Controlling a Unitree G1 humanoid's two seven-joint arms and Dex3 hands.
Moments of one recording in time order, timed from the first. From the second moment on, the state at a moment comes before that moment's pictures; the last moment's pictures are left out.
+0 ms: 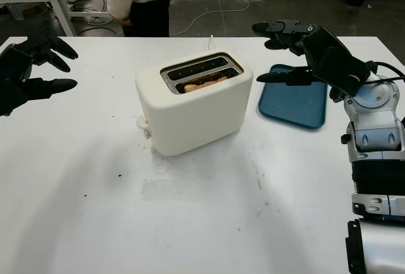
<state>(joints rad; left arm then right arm) -0.56 0.68 0.15 0.51 0.04 -0.43 -0.40 -0.63 -0.61 -0.09 0.27 0.04 0.01 0.58</state>
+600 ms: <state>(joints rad) -0.54 0.66 0.15 0.51 0.04 -0.43 -0.40 -0.62 -0.61 -0.09 0.24 0.05 0.05 0.58</state>
